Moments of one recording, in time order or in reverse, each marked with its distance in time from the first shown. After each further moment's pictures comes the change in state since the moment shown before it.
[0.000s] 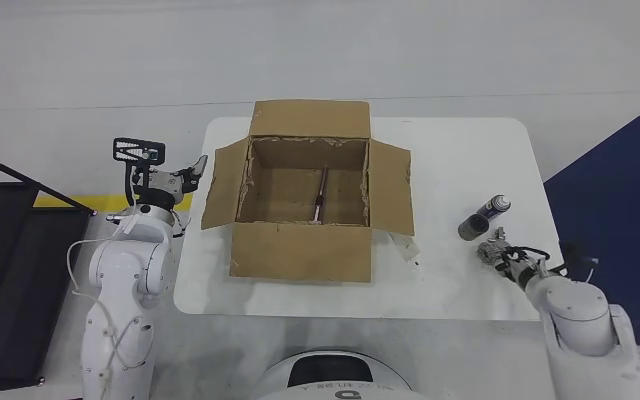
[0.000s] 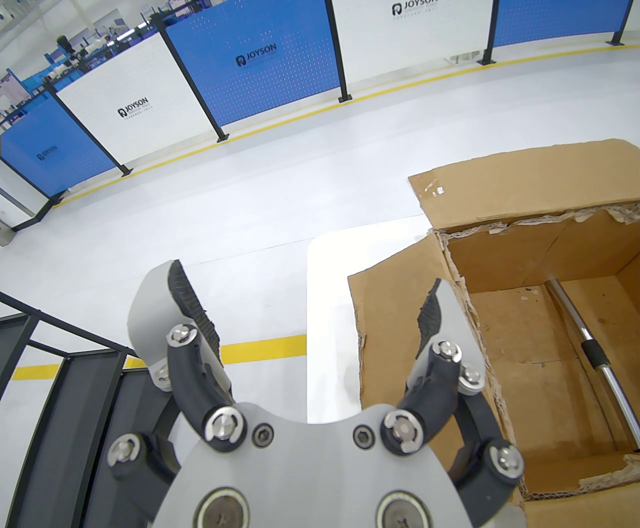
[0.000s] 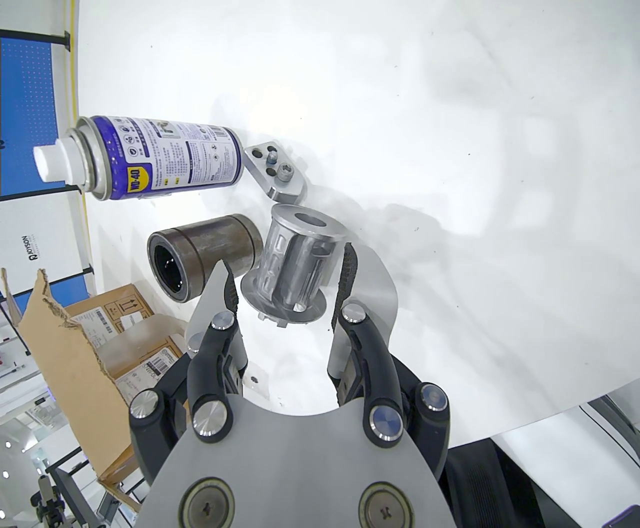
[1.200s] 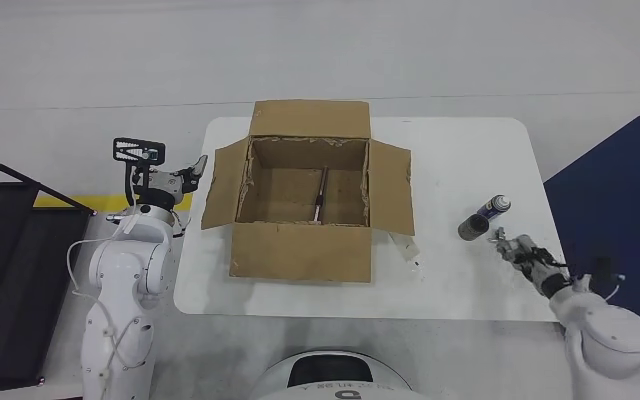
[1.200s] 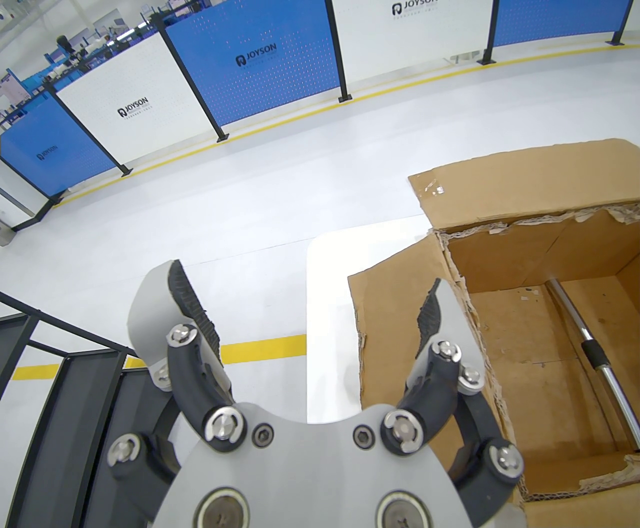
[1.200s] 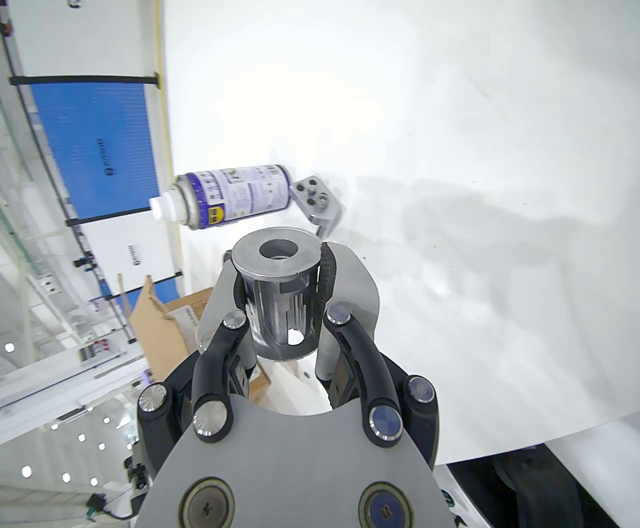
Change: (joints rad) left arm 0.000 0.000 0.000 0.000 0.000 0.000 0.000; right arm -0.124 -0.035 0.167 -0.001 0.390 -0.292 -0.101
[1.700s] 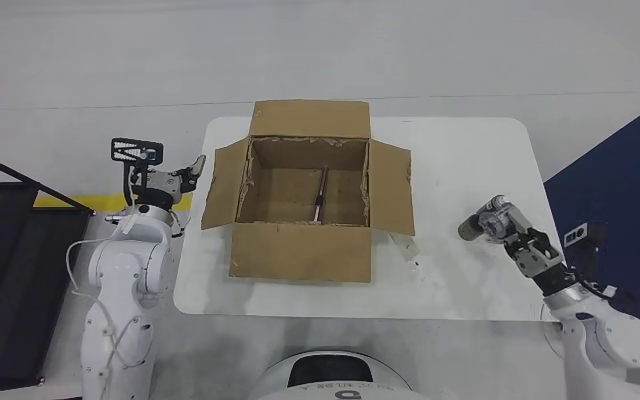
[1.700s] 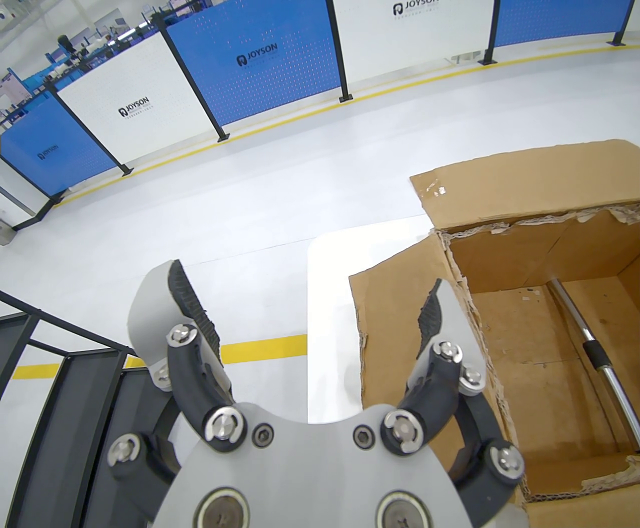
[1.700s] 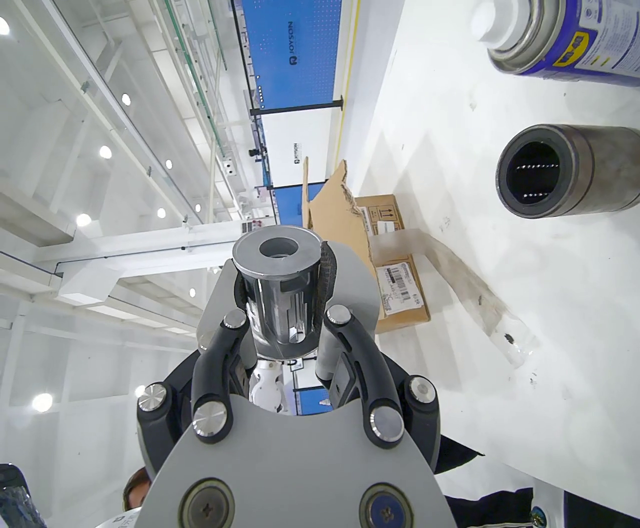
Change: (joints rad) left arm -0.009 0.002 -0.025 0.032 0.018 0.025 0.014; right arm 0.028 -0.014 -0.026 0.003 0.334 -0.360 0.261
